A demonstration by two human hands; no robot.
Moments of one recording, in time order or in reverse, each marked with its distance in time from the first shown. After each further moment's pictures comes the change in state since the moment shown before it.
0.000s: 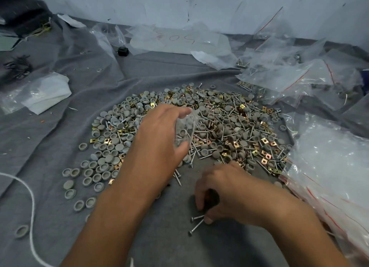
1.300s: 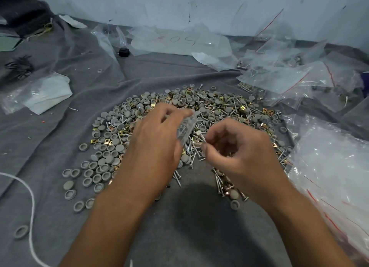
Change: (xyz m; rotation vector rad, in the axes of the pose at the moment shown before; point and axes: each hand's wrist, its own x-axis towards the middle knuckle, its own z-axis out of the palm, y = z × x) left_hand -0.002 0.004 -0.004 0.038 -0.012 -0.001; right_hand -0.002 0.004 -0.010 0.566 0.929 -0.140
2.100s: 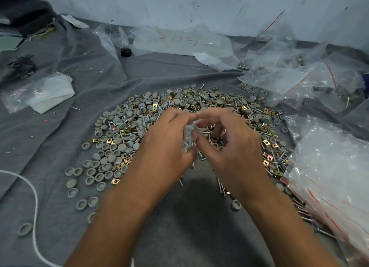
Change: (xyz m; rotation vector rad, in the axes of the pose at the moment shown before) left_hand 0.002 -0.002 0.007 -0.107 -0.066 0.033; right_hand 0.010 -0.003 0.026 -0.208 0.226 -0.136
